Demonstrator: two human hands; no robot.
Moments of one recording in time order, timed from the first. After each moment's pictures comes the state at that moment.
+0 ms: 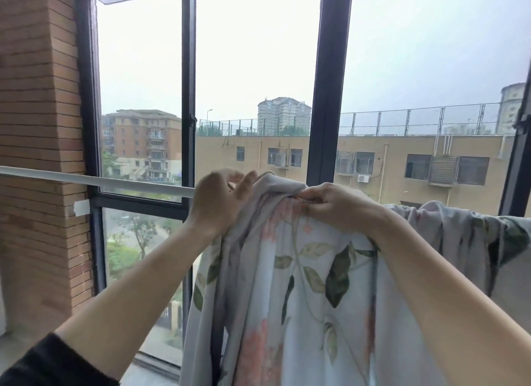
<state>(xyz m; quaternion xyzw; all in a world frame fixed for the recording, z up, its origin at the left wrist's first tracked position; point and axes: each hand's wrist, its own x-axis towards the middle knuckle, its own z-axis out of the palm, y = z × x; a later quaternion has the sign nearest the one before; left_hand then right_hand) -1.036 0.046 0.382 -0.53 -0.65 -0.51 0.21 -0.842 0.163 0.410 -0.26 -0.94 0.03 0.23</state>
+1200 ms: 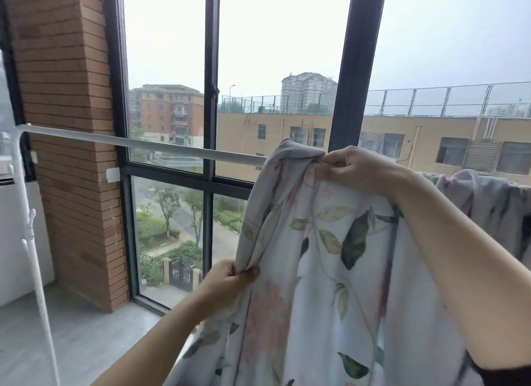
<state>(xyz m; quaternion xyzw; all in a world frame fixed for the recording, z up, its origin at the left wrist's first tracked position) -1.027 0.003 0.203 -0.46 -0.68 -0.53 -0.22 -0.839 0.178 0.409 -0.23 -0.94 0.08 0.23</state>
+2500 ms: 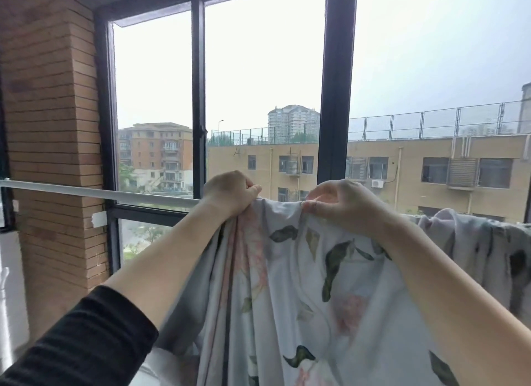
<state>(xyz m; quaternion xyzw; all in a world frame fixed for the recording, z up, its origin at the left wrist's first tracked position) -1.055 0.076 0.416 -0.51 -0.78 -0.28 0.23 -0.836 0.147 0.415 -0.28 -0.90 0.09 0.32</state>
